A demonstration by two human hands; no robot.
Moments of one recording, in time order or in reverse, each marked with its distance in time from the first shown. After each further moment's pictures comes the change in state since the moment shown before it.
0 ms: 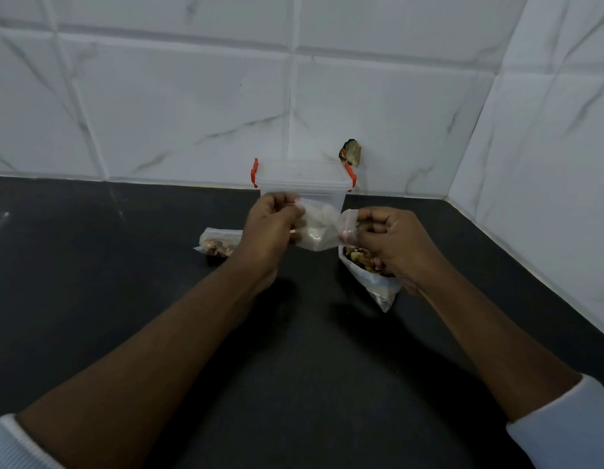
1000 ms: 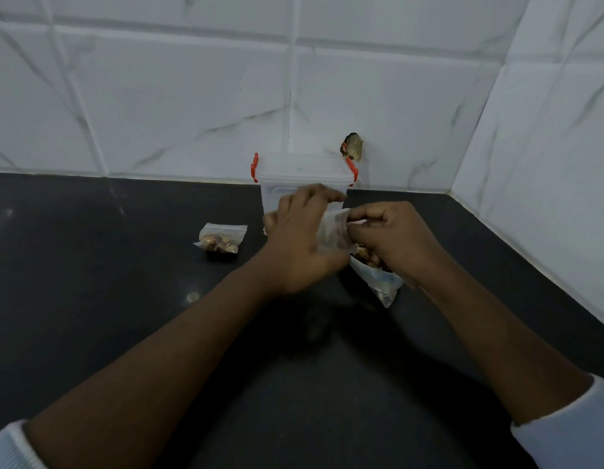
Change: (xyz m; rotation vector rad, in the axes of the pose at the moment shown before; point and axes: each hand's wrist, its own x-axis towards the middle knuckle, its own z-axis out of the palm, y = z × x) left_hand -0.024 -0.003 0.004 0.942 -0.312 0.532; right_hand 0.000 -0.005 0.004 -0.082 0.006 0.043
